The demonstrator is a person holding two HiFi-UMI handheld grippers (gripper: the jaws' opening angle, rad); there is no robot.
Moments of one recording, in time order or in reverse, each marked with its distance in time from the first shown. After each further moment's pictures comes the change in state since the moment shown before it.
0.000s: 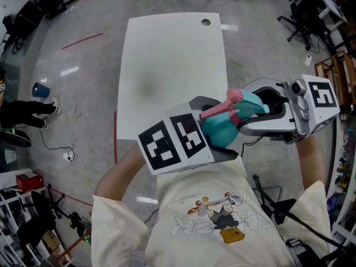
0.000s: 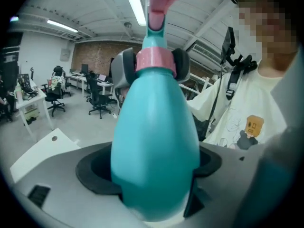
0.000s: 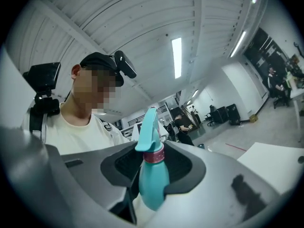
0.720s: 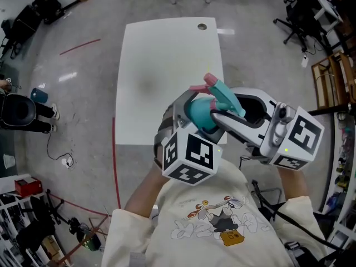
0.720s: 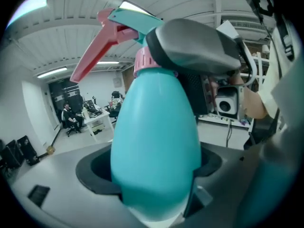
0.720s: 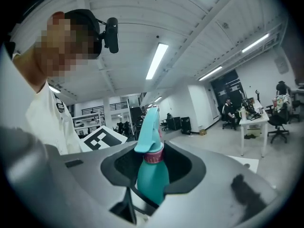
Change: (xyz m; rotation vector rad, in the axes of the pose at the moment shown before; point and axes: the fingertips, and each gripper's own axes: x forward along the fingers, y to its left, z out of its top) left arm -0.012 0.089 -0.015 -0.024 -0.102 0.763; right arm 0.002 -0.046 -0.018 -0.124 0.021 -0.597
